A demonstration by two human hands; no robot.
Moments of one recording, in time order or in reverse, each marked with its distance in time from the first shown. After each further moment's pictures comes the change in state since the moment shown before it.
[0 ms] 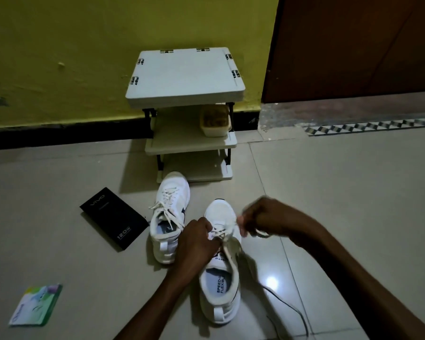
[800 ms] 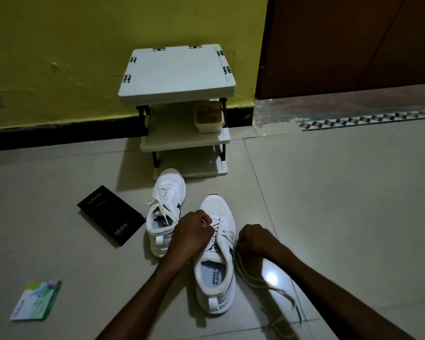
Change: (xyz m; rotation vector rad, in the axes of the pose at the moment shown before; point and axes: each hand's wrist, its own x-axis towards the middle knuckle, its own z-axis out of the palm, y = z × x) left_hand 0.003 0.007 -0.010 -0.045 -0.081 0.015; right_hand 0.049 0.083 0.072 -0.403 0.044 0.258
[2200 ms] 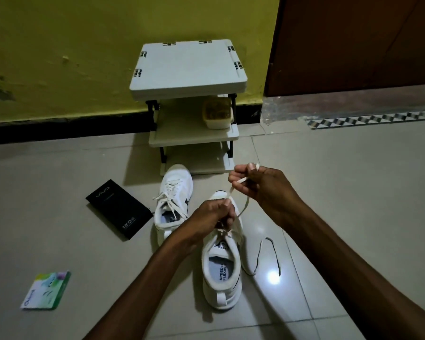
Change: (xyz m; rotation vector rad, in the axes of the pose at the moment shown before) left_hand -0.008 0.027 -0.023 -0.748 -0.389 0.078; right_hand -0.044 -0.053 -0.092 1.577 0.230 -0.297
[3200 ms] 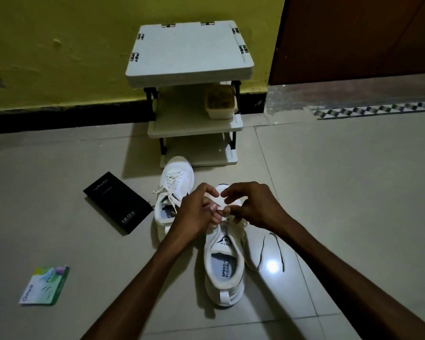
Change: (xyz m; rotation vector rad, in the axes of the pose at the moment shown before) left_hand 0.002 -0.012 -0.018 0.253 0.350 0.022; right_hand 0.011 0.047 -0.008 -1.106 -0.156 -0.127
